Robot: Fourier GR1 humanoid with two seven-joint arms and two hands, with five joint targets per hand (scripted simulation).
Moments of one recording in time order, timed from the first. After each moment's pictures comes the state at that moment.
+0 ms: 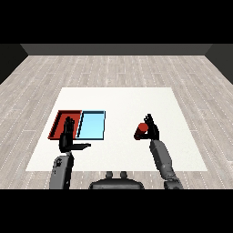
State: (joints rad) left arm 0.03 0.04 0.07 -1.63 0.08 -0.04 -0.36; right arm -0.37 -0.07 -0.15 -0.87 -0.22 0.20 -0.47
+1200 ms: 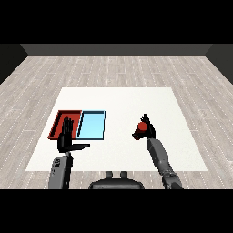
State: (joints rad) left arm 0.03 0.05 0.08 -1.67 0.09 -0.04 -0.34; right arm -0.45 -0.06 -0.13 -0.72 -0.20 0.17 -0.51
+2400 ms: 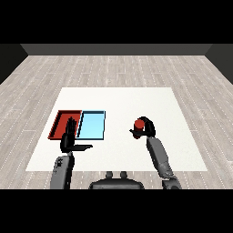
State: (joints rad) left arm 0.03 0.04 0.05 -1.63 0.06 -0.05 -0.35; right arm -0.40 -0.05 -0.06 -0.96 -0.10 -0.01 -0.45
